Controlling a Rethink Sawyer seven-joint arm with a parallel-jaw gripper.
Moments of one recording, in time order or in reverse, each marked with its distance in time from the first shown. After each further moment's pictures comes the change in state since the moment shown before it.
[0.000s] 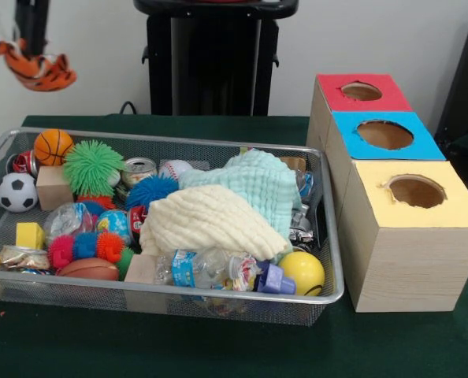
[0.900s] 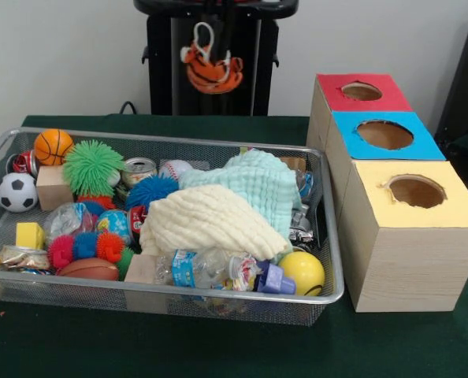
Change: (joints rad) arm 0.245 -0.021 -0.068 0.121 0.109 0.012 0.185
